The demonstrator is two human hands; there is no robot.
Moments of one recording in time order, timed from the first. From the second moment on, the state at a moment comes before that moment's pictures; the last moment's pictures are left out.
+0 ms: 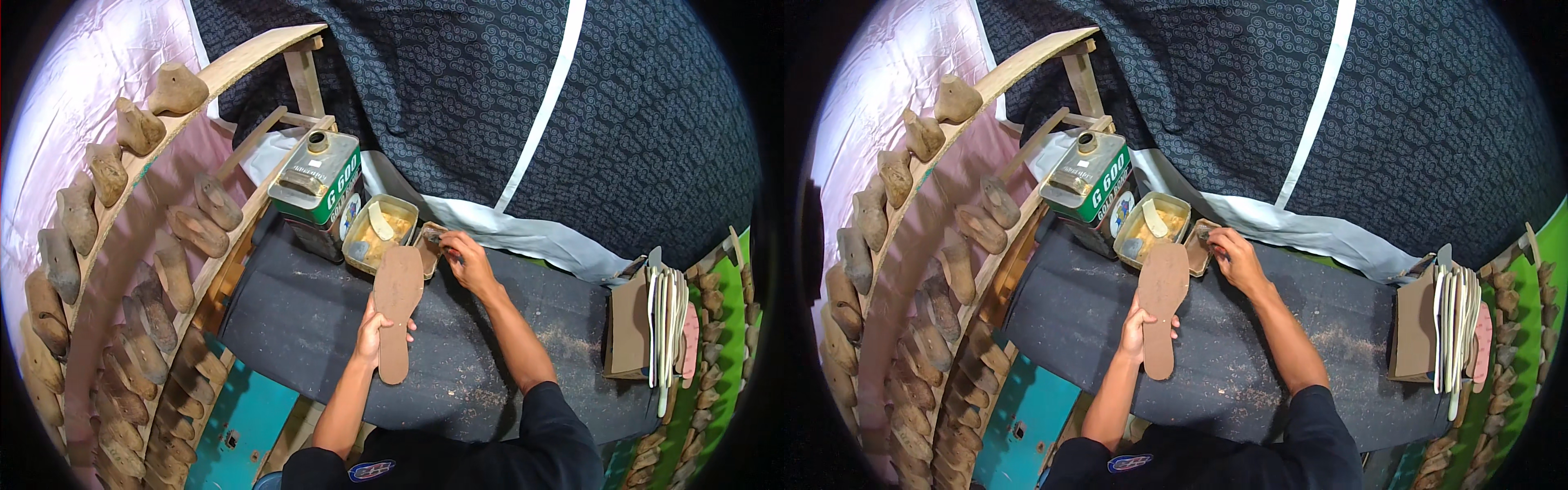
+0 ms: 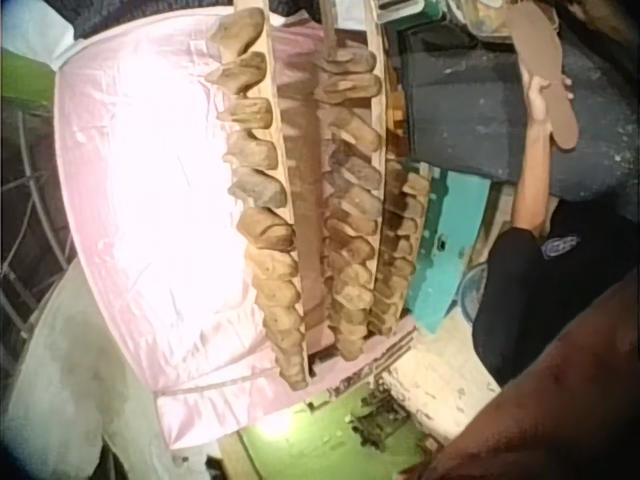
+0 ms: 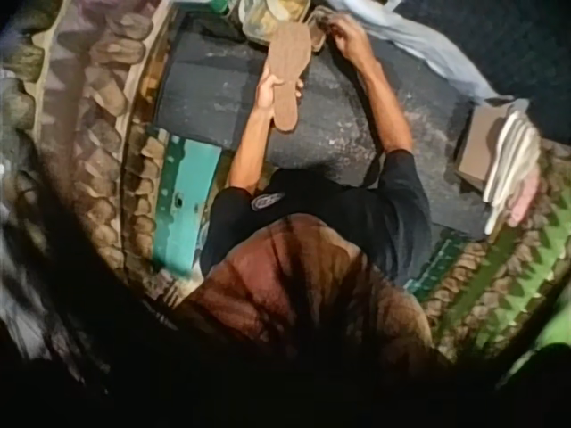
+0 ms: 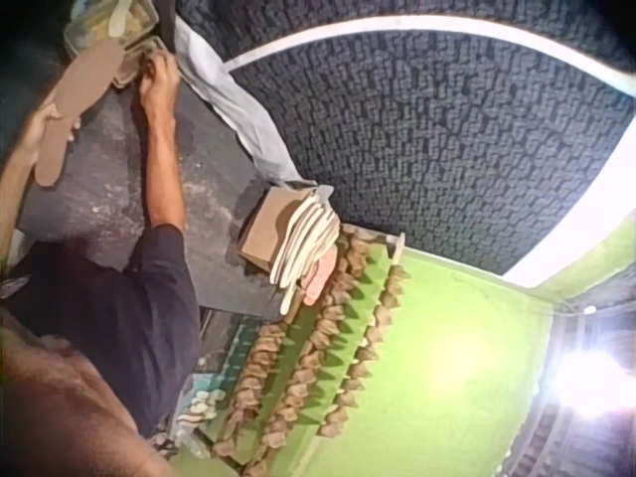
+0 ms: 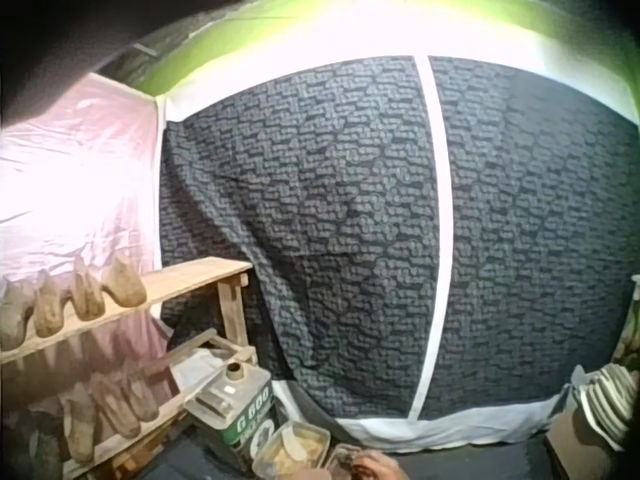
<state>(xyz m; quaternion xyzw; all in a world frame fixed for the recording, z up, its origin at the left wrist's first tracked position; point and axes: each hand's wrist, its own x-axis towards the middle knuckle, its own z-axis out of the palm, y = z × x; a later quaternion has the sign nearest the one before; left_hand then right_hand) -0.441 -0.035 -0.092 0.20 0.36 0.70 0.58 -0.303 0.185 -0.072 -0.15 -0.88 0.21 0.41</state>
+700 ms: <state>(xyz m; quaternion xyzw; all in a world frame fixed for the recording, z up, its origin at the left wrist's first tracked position) -0.417 -0.021 -0.065 0.25 0.24 0.72 0.61 -0.272 0.101 -0.006 -0.09 -0.53 0.59 0.60</state>
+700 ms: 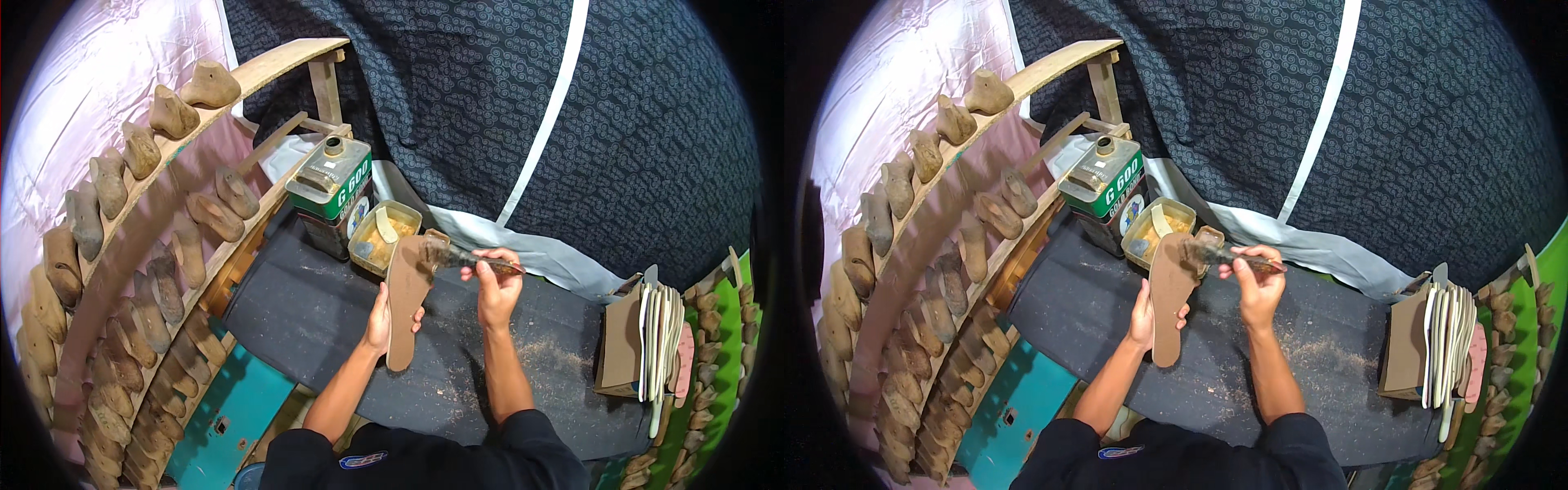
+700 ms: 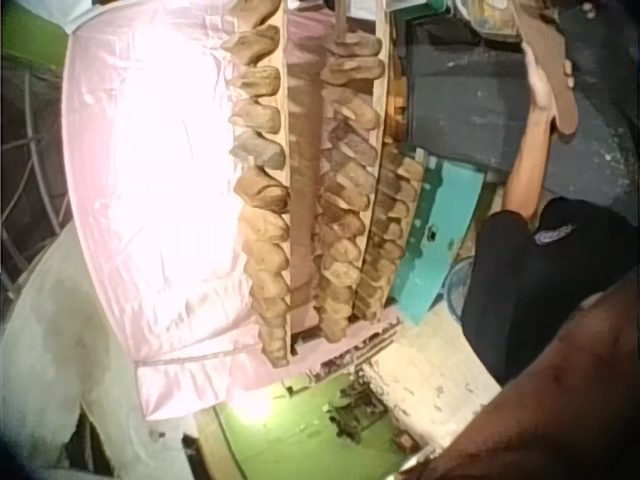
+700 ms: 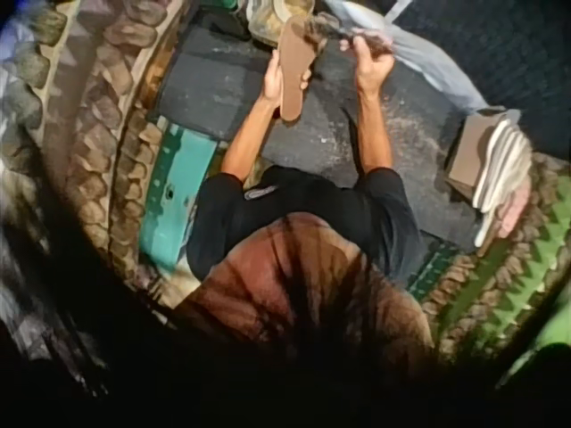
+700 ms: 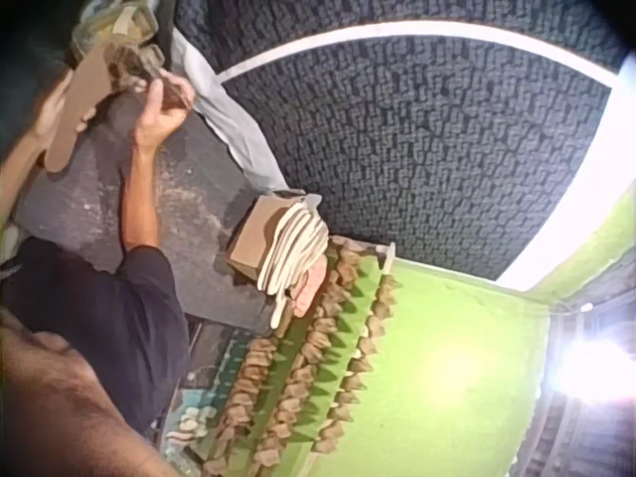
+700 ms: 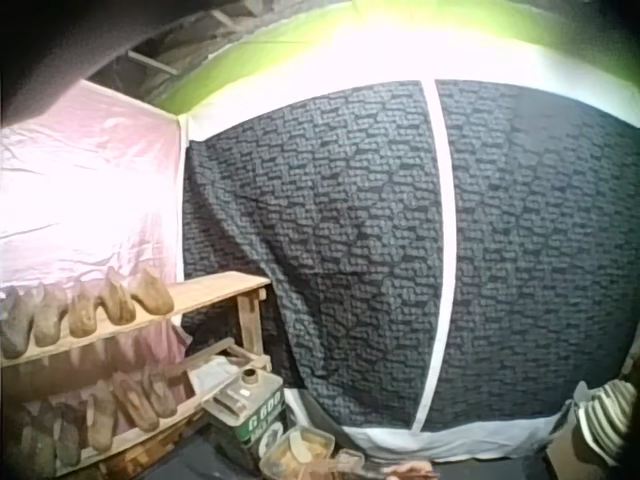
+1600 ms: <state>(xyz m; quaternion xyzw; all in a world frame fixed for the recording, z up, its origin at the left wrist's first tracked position) -0.386 -0.038 -0.050 0.38 0.37 0.72 0.45 -0.243 0.026 0.033 -0.08 -0.75 0.29 0.59</state>
